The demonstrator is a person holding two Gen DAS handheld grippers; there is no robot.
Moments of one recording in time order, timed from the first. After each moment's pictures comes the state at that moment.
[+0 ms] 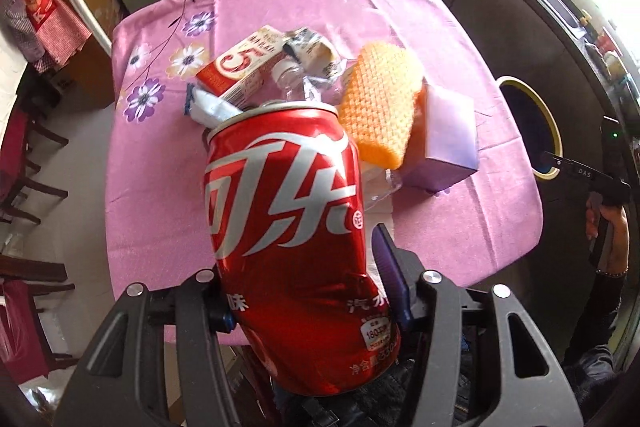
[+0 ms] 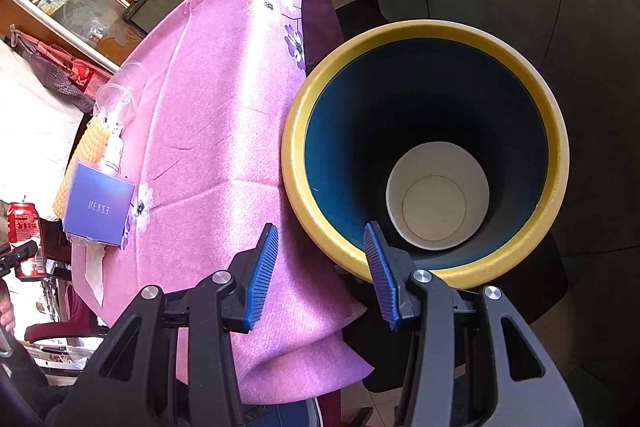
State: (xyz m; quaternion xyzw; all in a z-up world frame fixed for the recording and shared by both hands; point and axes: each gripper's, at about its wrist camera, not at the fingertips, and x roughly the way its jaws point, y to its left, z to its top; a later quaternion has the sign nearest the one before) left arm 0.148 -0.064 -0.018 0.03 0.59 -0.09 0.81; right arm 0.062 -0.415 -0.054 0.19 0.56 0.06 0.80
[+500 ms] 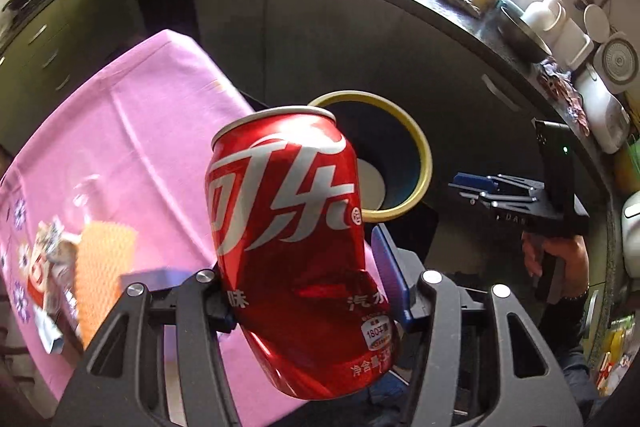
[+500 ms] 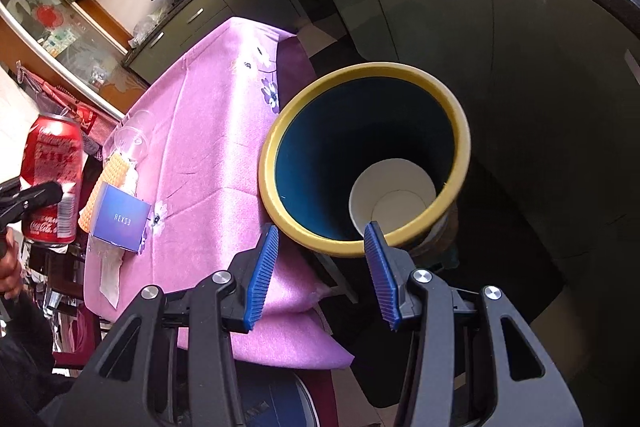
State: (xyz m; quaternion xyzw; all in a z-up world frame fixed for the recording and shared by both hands) left arm 0.209 -0.300 -0.012 0.11 0.52 -0.33 0.78; right arm -0.004 -0.473 -0.018 0.23 0.50 0.02 0.84
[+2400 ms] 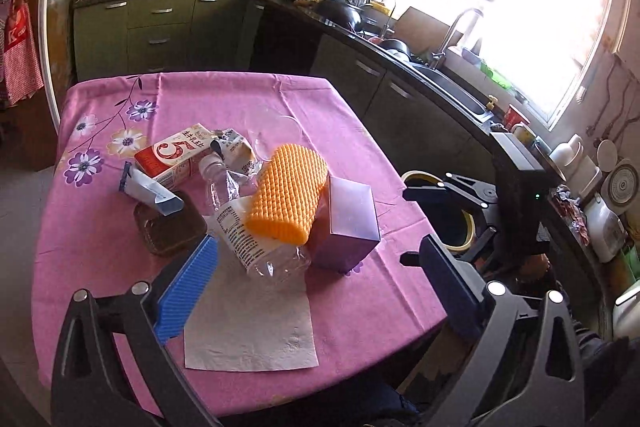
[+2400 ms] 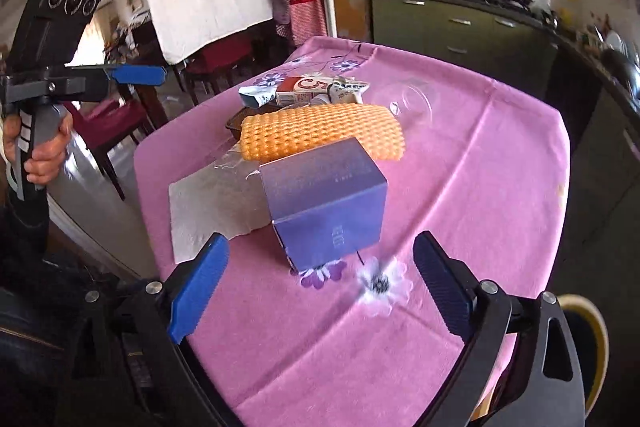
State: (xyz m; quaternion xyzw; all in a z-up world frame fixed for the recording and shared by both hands) left arm 0.103 -0.034 0.006 -0.09 0.39 -0.21 0.89; right arm 0.076 -0.171 0.003 -0.15 0.38 0.39 0.83
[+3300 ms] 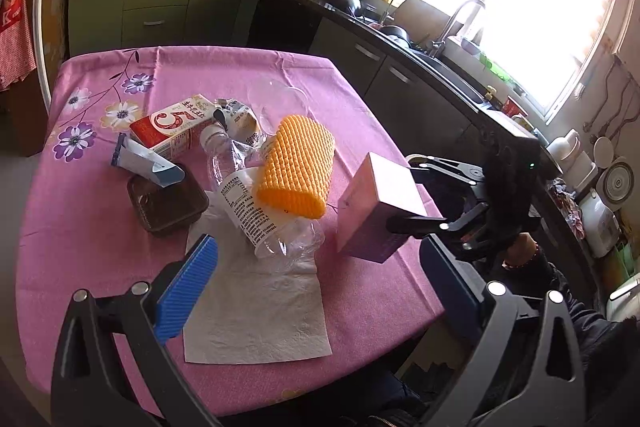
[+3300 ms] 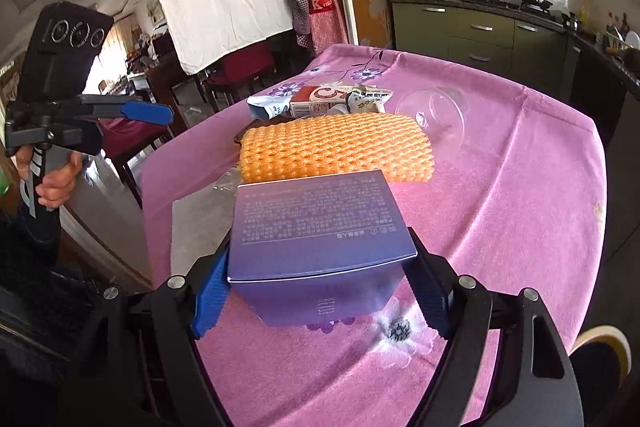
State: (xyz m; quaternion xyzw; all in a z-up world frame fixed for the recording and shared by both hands) left arm 0.108 -0.029 -0.029 -0.10 0.41 -0.22 0.88; right arm 0.088 -0.182 -0.010 -0.06 0.37 0.42 0.83
